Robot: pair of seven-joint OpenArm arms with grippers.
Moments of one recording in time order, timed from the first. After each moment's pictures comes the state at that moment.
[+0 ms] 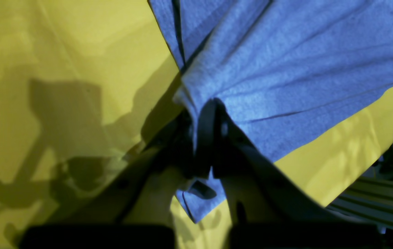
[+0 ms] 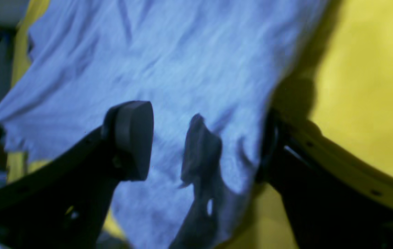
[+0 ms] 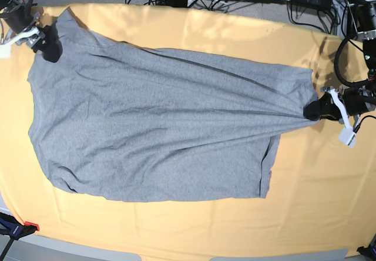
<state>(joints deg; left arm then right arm) -4.3 -37.9 -18.5 82.8 -70.7 -39.0 74.9 -23.4 10.5 51.7 89.6 67.1 37.2 -74.3</state>
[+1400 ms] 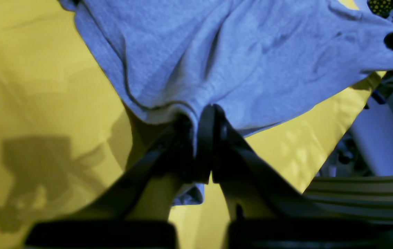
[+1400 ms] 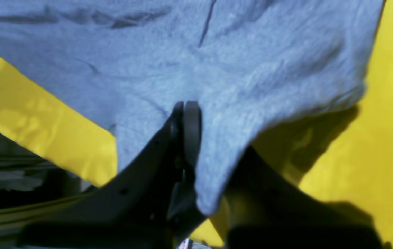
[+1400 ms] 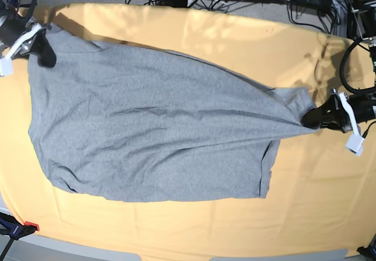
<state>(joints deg) -7.0 -40.2 -18.5 82.8 -87.3 -43.9 81.5 -23.7 15.6 51.4 113.1 69.6 41.6 -80.0</state>
